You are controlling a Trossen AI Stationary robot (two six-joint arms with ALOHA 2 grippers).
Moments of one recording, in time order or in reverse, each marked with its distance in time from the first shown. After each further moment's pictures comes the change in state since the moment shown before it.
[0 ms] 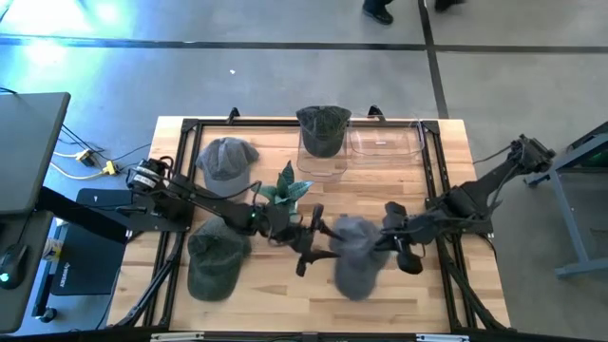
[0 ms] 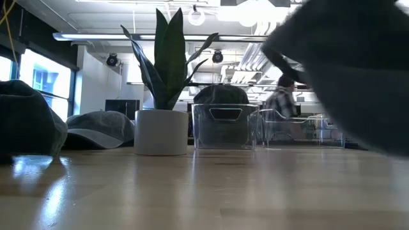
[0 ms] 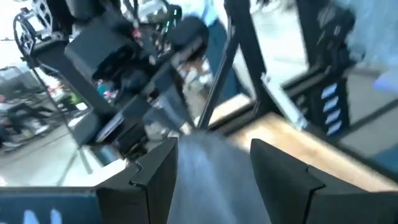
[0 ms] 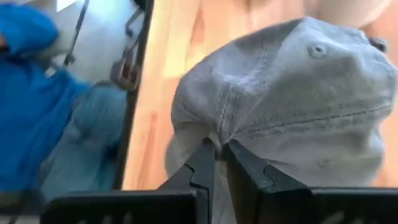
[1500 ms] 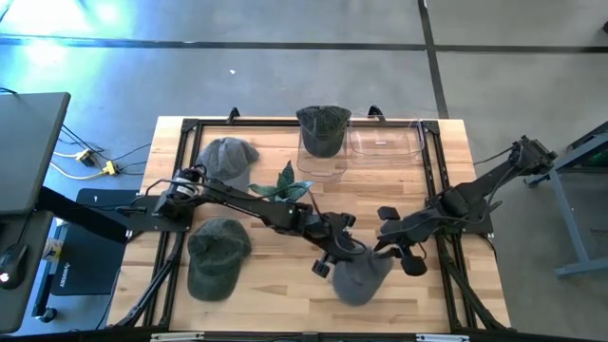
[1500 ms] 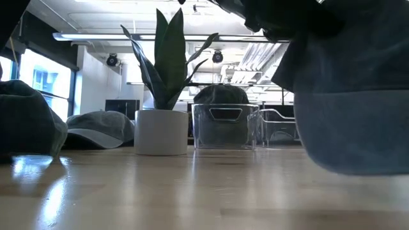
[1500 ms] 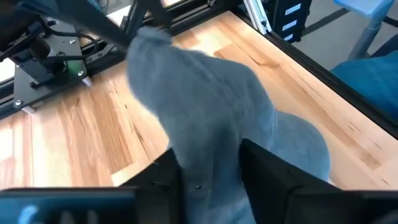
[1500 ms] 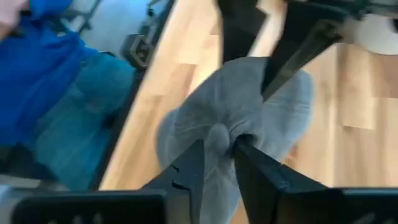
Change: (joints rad) left arm 0.071 0.308 0.517 -0.743 0.160 -0.094; right arm -0.029 -0.001 -0.070 0.094 -0.164 -0.228
